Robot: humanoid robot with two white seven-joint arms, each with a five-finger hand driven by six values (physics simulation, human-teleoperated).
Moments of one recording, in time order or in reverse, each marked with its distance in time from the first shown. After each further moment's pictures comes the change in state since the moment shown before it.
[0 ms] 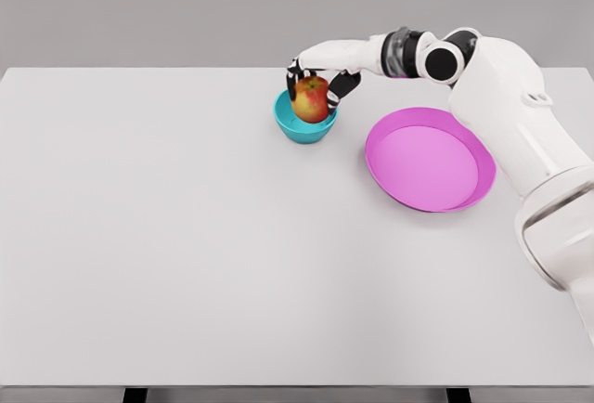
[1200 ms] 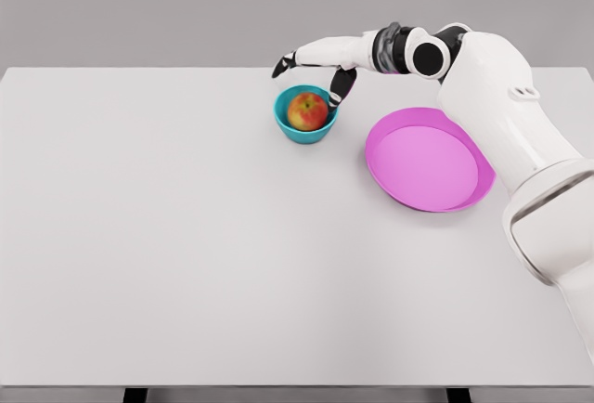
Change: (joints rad) left arm 0.000 0.000 0.000 0.000 0.000 0.000 0.000; right arm -0.025 0.037 0.001 0.042 0.035 0.075 -0.004
